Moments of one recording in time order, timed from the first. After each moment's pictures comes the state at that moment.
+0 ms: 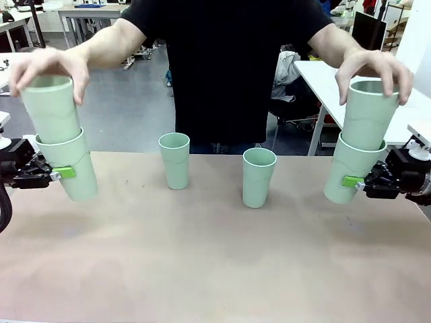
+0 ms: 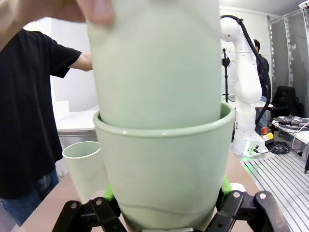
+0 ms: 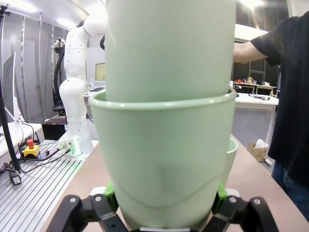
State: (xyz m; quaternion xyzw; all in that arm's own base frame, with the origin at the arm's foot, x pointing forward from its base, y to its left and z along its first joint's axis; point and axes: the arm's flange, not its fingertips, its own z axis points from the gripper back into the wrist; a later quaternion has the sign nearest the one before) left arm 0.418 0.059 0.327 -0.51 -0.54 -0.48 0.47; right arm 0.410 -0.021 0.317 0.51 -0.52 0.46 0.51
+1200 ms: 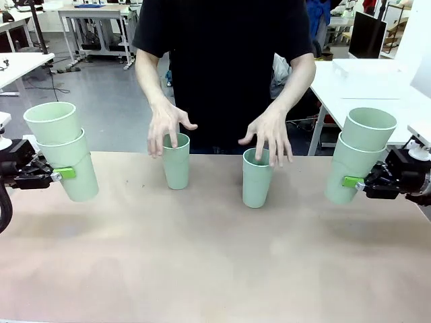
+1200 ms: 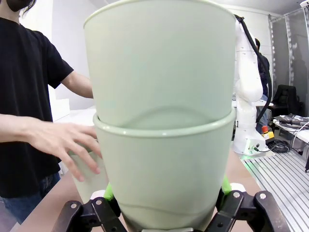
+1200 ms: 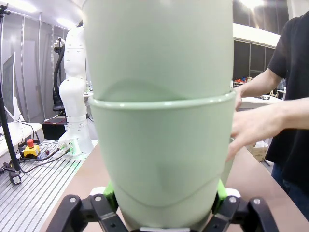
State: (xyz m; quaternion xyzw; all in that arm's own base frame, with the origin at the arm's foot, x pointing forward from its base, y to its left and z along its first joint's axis) left arm 0.419 0.059 0.325 -0.51 -0.54 -0.48 0.47; right arm 0.410 -0.021 0.317 0.51 -0.52 0.46 0.51
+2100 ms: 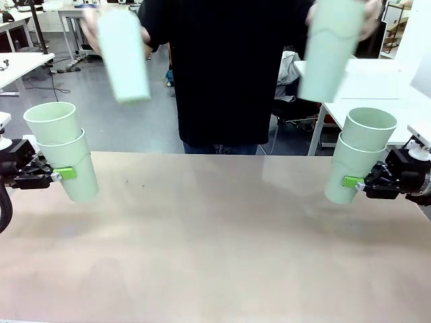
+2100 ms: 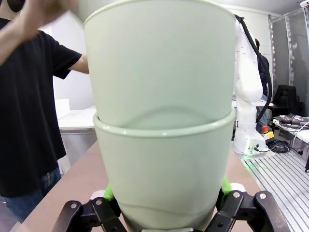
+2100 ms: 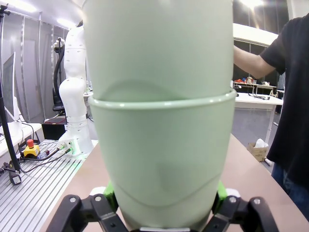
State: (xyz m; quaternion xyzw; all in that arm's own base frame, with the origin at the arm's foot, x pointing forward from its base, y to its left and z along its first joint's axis) left arm 0.419 0.059 0.325 -0.51 -0.54 -0.48 0.47; right arm 0.410 -0.021 0.317 0.51 -0.52 0.46 0.51
